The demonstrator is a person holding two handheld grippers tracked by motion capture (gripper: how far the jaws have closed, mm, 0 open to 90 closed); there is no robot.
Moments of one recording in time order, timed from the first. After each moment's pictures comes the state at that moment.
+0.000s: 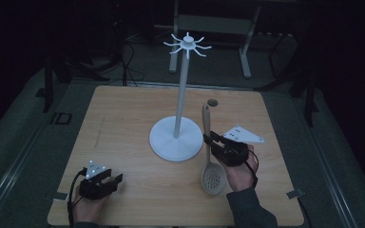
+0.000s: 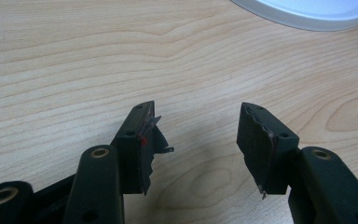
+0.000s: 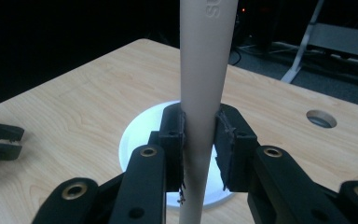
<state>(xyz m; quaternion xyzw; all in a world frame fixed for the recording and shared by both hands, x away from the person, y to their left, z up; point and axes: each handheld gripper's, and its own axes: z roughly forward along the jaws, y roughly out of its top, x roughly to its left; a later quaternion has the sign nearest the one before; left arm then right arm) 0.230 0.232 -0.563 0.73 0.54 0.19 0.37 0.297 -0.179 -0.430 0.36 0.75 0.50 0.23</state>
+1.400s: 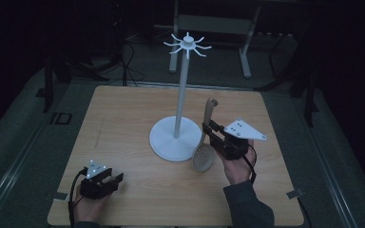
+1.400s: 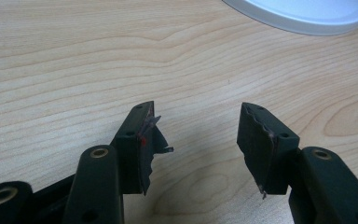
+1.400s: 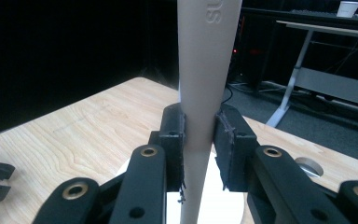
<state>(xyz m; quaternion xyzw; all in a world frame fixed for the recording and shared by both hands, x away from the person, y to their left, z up) 0.231 0.230 -0.561 0.73 0.54 0.19 0.37 0.302 -0.171 -0.410 0.33 0.72 0.54 0.27</state>
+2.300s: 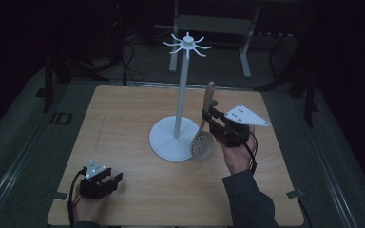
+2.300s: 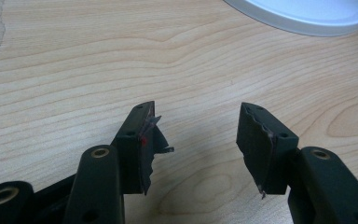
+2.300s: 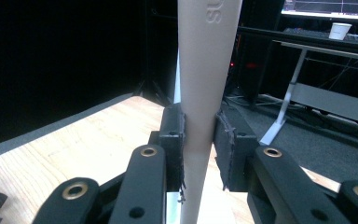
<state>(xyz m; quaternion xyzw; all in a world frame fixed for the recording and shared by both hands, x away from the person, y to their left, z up) 0.231 0.231 -0.560 0.73 0.54 0.20 0.37 0.317 -0.165 -0.374 0.33 0.71 0.56 0.29</state>
